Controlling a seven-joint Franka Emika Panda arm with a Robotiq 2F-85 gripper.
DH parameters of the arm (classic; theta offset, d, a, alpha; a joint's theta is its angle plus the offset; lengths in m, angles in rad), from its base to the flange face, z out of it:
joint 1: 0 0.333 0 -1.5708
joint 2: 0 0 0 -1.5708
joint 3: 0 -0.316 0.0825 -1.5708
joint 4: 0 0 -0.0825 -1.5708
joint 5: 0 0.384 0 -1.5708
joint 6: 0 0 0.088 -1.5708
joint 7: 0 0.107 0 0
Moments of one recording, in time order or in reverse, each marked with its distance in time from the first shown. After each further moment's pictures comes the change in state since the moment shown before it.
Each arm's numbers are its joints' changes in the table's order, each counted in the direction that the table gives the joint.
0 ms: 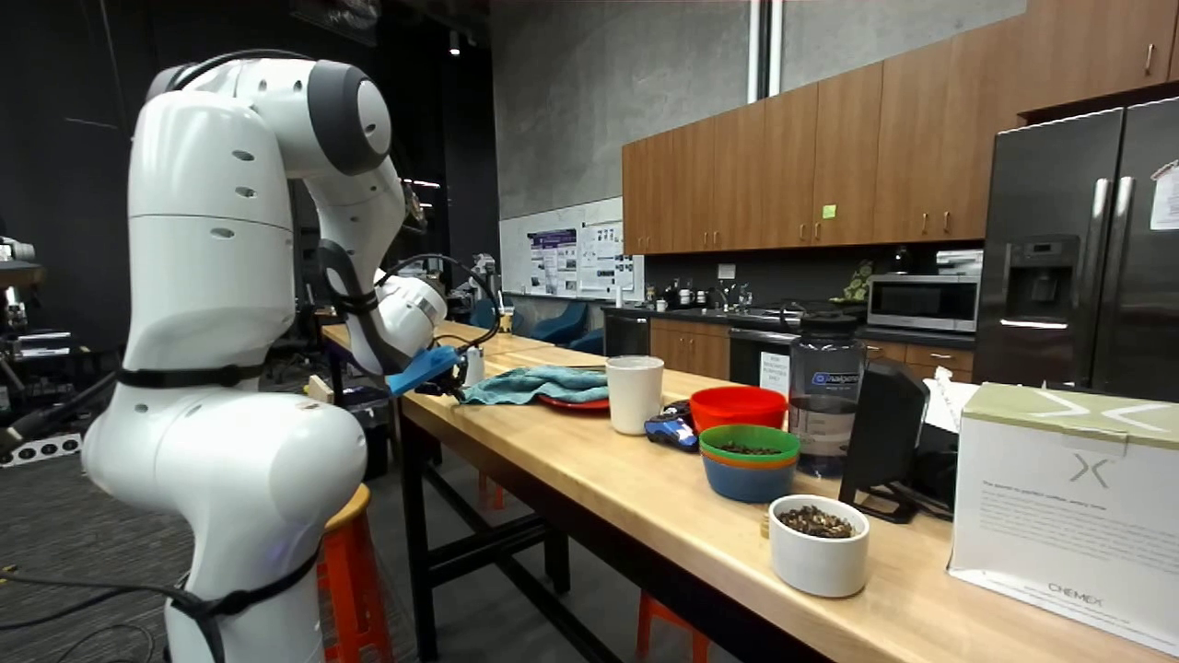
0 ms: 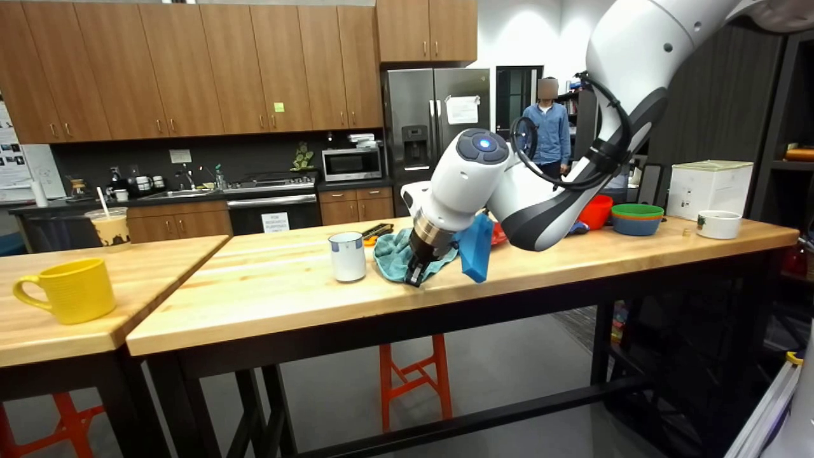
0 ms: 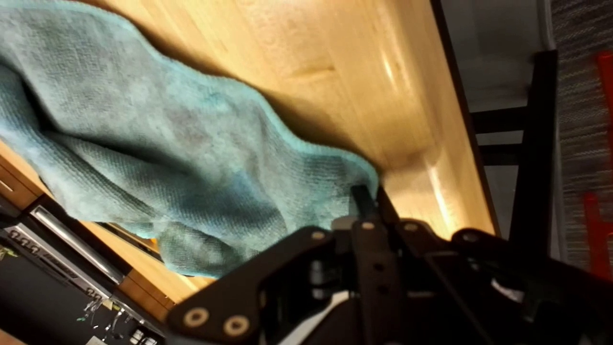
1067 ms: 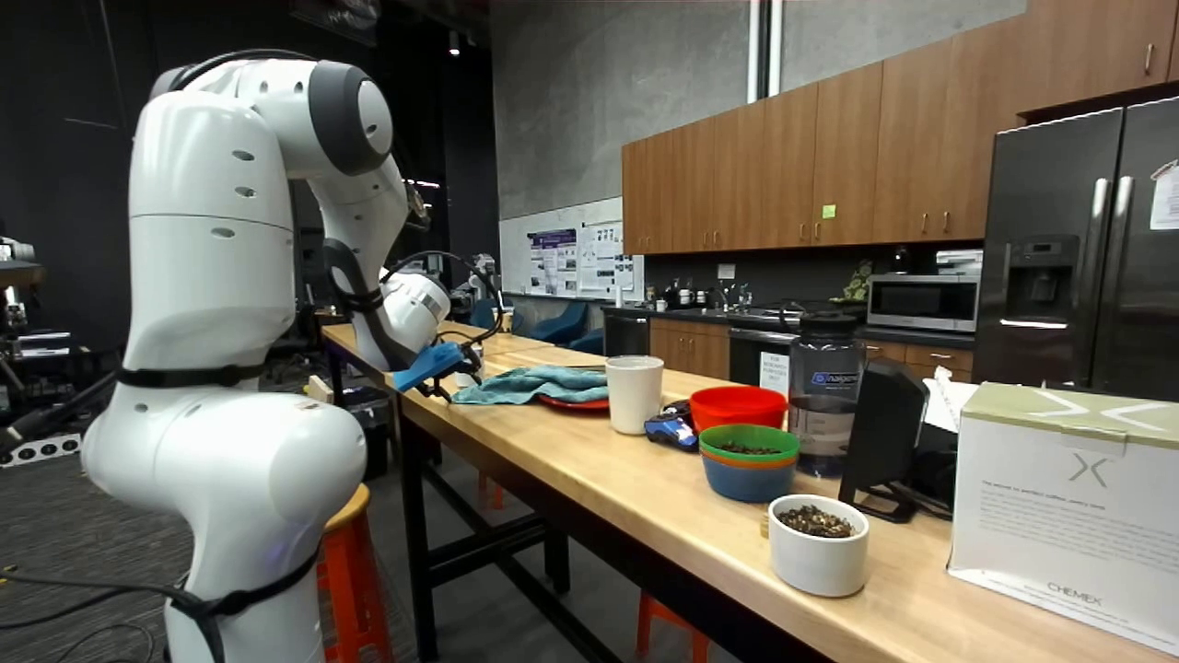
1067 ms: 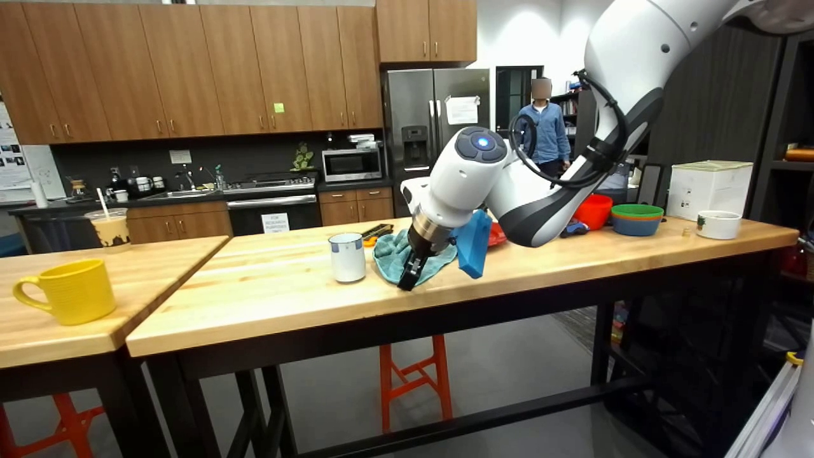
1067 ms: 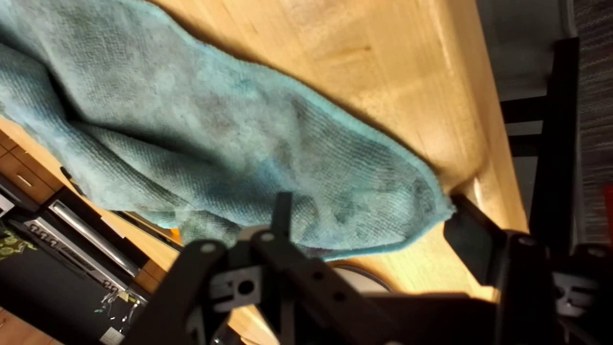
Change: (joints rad) arm 0.001 0.005 0.010 0.022 -0.038 0.007 0.038
